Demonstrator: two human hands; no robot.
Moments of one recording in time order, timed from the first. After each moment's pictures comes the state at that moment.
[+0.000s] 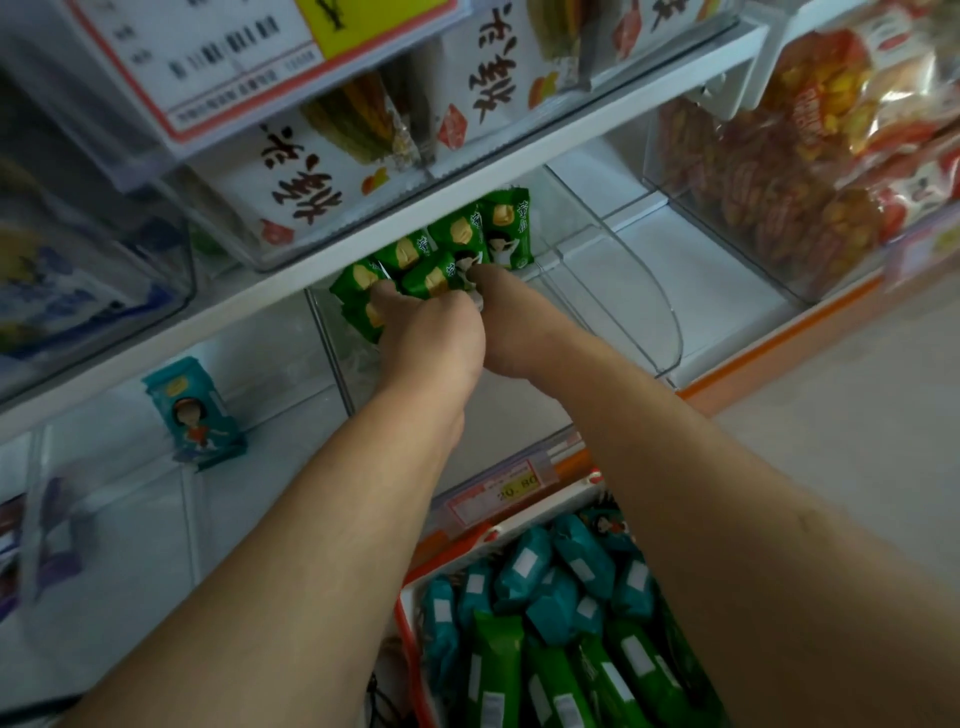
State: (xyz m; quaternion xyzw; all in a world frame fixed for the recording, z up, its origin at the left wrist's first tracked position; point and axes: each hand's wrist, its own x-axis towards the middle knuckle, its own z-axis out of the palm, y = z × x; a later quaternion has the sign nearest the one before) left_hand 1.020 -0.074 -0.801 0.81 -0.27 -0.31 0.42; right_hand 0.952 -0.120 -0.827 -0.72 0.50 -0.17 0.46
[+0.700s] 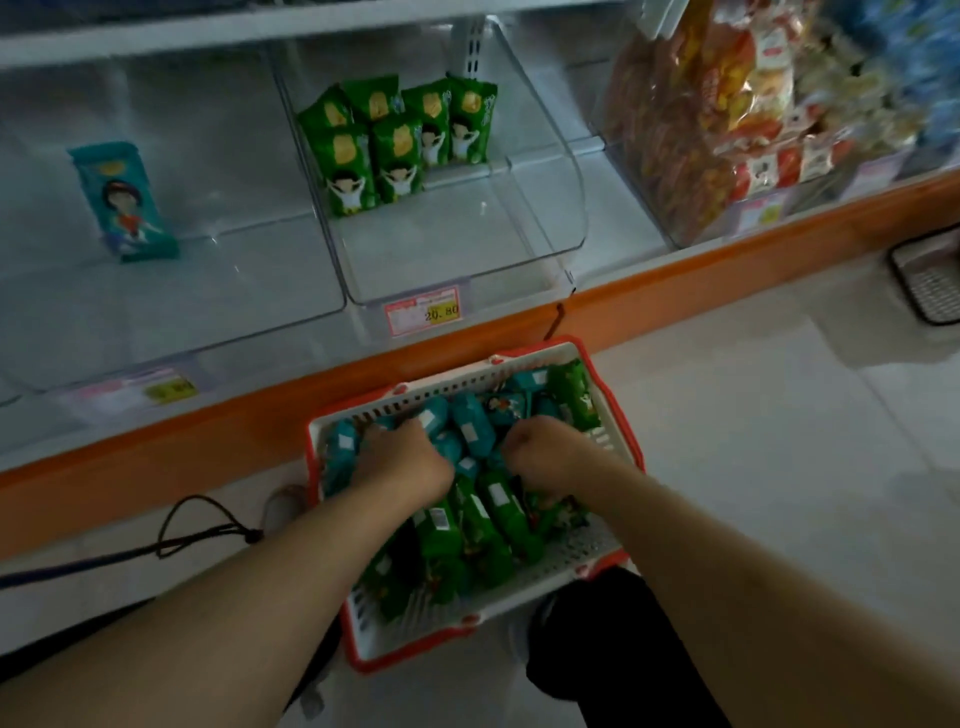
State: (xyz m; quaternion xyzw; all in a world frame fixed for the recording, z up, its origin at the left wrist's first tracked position) left_hand 0.977 0.129 -0.929 0.81 -0.39 -0.43 -0.06; right_hand 0.803 0.064 -0.922 -0.60 0.60 0.19 0.50
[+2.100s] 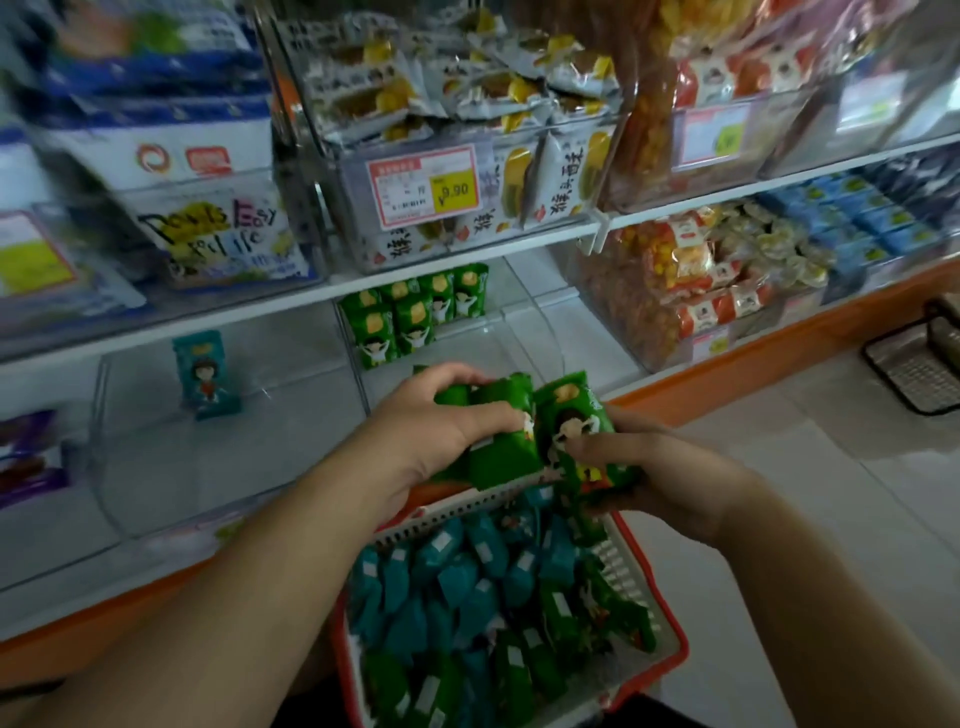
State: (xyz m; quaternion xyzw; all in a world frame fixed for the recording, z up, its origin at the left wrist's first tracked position) left_hand 0.990 0.074 -0.719 0.67 -0.36 -0.54 0.36; right_hand 0.755 0.032 -0.744 -0.49 0.49 -0.16 0.70
